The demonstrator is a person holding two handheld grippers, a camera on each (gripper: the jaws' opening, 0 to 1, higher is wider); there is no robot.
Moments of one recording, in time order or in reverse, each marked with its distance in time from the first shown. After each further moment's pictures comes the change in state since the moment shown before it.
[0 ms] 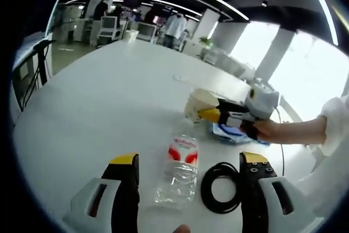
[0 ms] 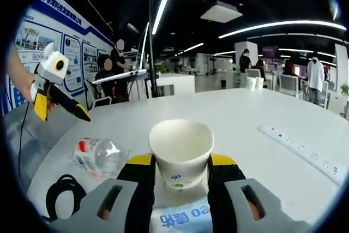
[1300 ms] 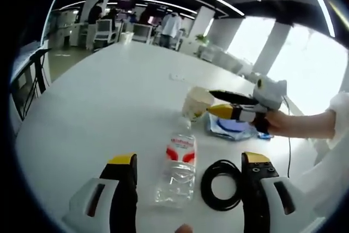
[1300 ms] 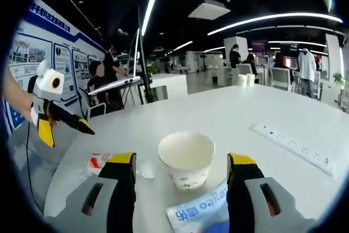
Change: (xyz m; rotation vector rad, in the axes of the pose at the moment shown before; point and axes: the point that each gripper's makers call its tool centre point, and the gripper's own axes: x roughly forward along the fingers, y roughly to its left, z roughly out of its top) left arm -0.003 -0.006 0.004 0.058 0.014 -0.009; right arm -0.028 0.008 0.024 0.087 0.003 -0.066
